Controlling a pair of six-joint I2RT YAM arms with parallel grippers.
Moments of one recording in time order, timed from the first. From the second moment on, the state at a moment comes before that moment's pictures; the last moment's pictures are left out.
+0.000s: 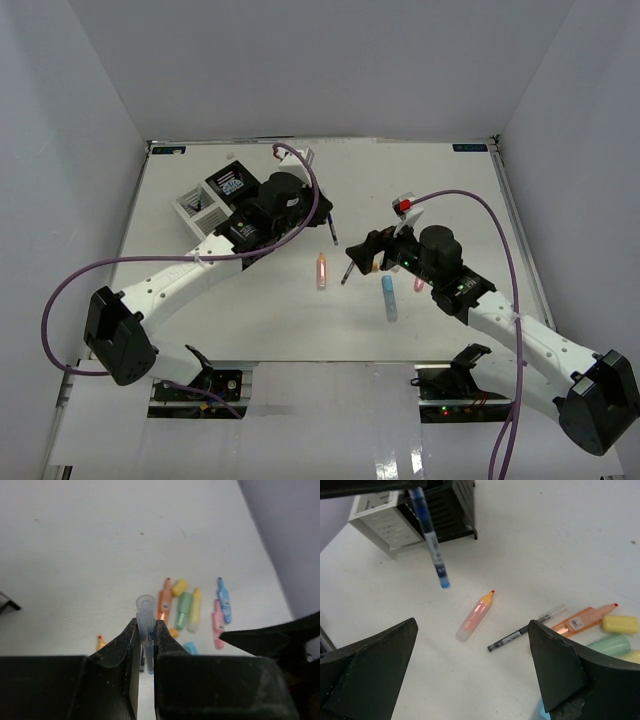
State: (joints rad) left arm -0.76 1.39 1.21 -0.16 -0.13 -0.53; right arm 0.67 0.95 0.59 0.15 -0.15 0.28
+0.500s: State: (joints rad) left arm -0.30 1.29 1.25 -0.32 -0.55 -0.29; right arm 0.67 0.92 0.61 -0.05 0.07 0.27
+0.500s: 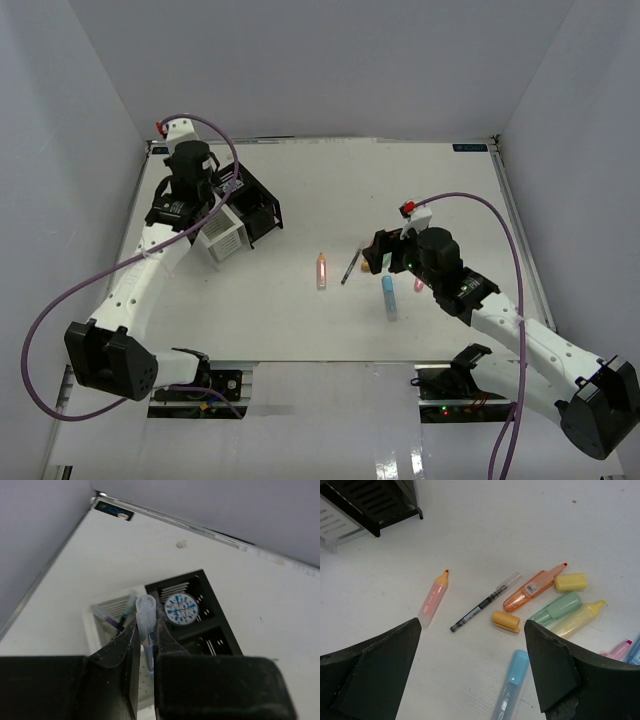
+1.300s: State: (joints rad) left arm -0.10 1.42 1.09 -0.04 -0.60 -0.22; right arm 0.67 1.03 0.62 -0.18 0.09 0.27
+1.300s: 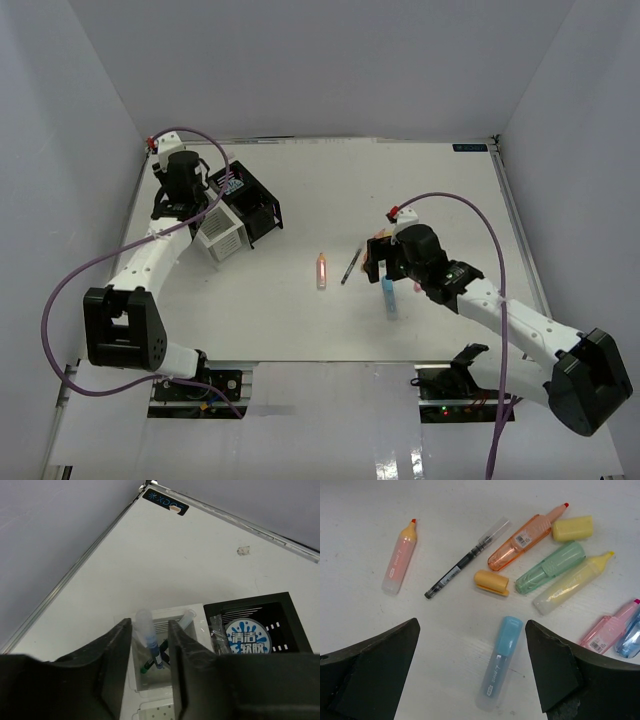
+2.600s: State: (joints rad) left arm -0.11 1.04 1.02 -0.14 -0.09 -0.32; right arm 0.79 1.92 1.31 -0.64 0.28 0.71
